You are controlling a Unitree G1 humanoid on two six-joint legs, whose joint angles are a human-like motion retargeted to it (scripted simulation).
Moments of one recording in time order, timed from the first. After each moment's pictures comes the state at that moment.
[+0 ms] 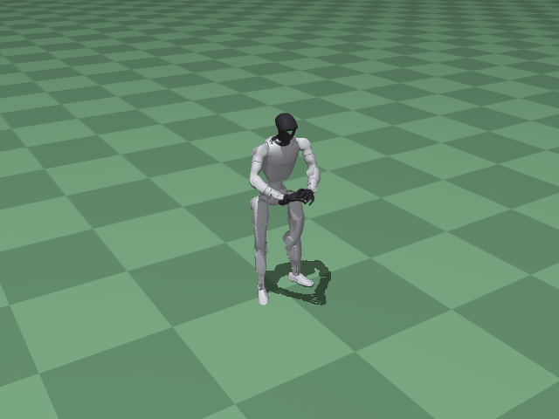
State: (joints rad) left arm -0.89 0.28 -0.72 0.56 0.42 -0.27 0.70; right arm -0.90 -0.55 1.00 0.42 -0.56 -0.09 -0.92; waist 0.01 0.03 0.30; left_leg 0.01 0.18 0.53 -0.09 -0.01 -0.26; right_leg -0.14 -0.06 -0.34 0.01 0.12 0.26
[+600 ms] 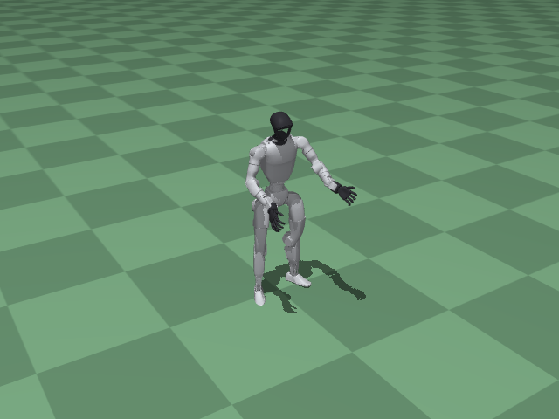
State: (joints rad) left arm -0.76 0.46 -0.26 0.73 -1.19 -0.28 0.33; right arm -0.54 -0.48 0.63 0.57 0.39 -0.10 -0.72; waist 0.03 0.08 0.25; left_leg 0.08 0.14 0.54 -0.09 -0.05 -0.23; right_leg -0.09 -0.11 -0.32 0.04 0.07 0.26
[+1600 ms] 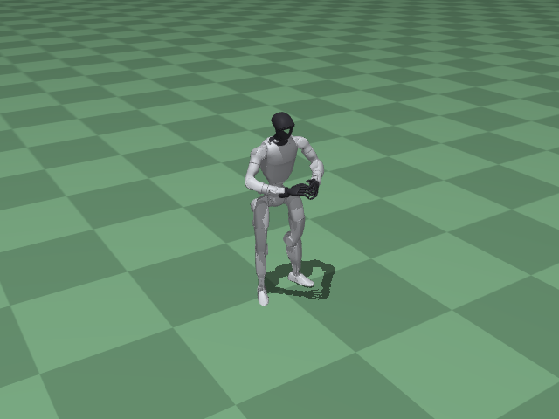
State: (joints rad) left arm -0.58 0.51 -0.66 0.10 -0.15 -0.32 0.27; right arm -0.69 -0.67 0.85 0.01 -0.54 -0.11 -0.47; waist 0.06 0.07 0.25; left_leg 0.04 0.17 0.51 -0.09 -0.02 -0.23; right_leg -0.11 -0.08 -0.35 0.03 0.07 0.26
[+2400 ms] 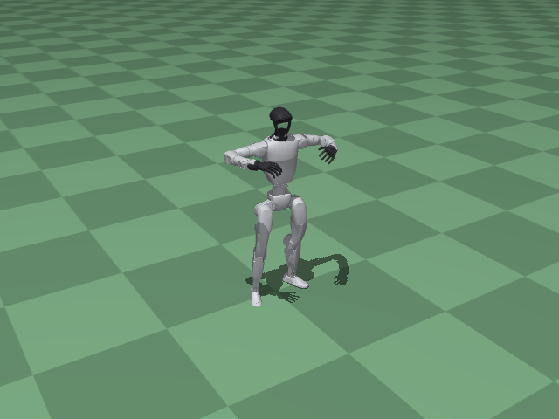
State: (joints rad) left arm 0.10 1.37 0.11 -0.41 -0.54 -0.37 -0.08; right arm 0.05 -1.56 -0.11 -0.34 0.15 -0.26 -0.05; waist 0.00 0.01 0.02; left_leg 0.12 0.11 0.49 -0.03 -0.11 -0.21; right_leg -0.03 -0.18 -0.35 0.11 -0.01 0.26
